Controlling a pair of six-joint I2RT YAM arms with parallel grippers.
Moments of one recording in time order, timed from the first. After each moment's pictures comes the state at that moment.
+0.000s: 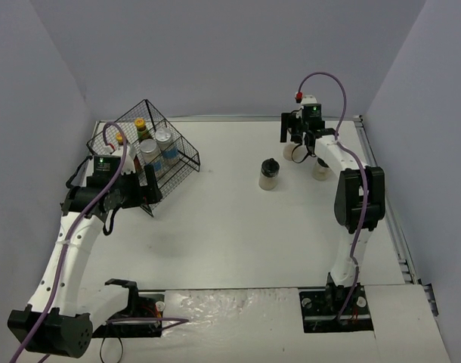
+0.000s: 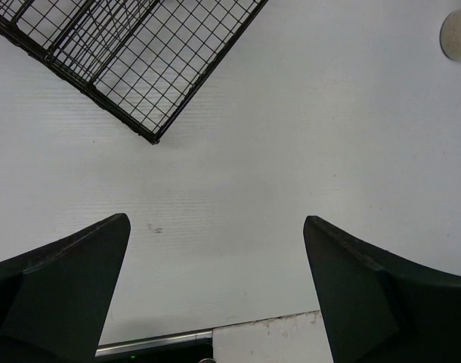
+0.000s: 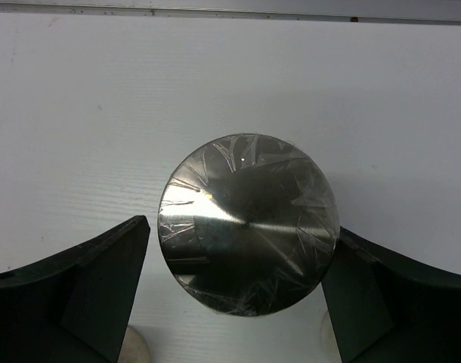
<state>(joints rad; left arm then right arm) -0.12 1.03 1.13 -0.94 0.13 -0.28 0.13 2.02 1.58 -0.18 0.03 0.06</state>
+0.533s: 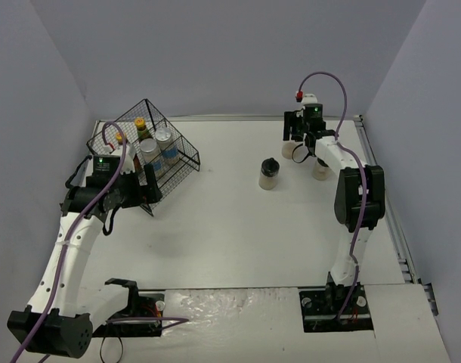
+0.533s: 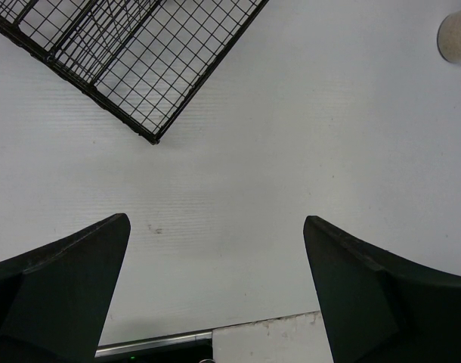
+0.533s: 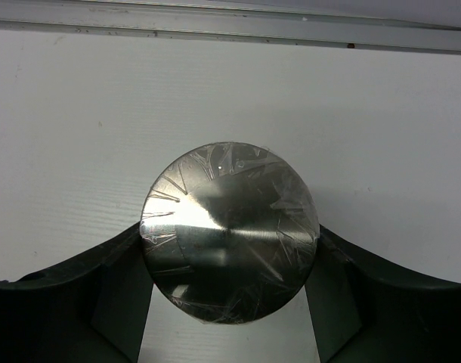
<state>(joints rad) -0.12 1.02 1.13 -0.94 0.13 -0.28 0.12 2.03 1.56 -0.09 0.01 0.04</state>
